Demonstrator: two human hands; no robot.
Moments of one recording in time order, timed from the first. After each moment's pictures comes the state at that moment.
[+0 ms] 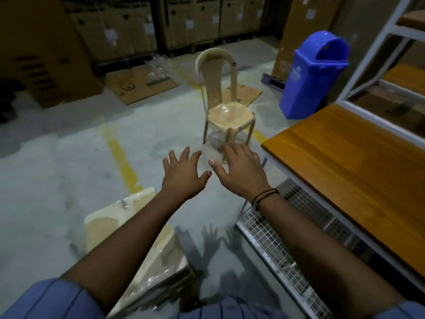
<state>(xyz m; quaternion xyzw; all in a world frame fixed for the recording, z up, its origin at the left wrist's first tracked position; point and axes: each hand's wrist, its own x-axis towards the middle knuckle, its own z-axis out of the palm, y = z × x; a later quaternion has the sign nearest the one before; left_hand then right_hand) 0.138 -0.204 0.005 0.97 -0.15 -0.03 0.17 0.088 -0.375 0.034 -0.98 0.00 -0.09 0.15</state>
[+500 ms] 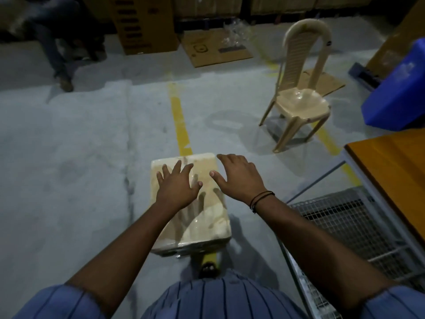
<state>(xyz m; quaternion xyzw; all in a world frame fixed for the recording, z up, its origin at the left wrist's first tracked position) 0.064 -0.030 -0.088 0.97 0.09 -0.12 0.18 0.102 -0.224 -0.049 -0.97 -0.19 0.07 0.11</state>
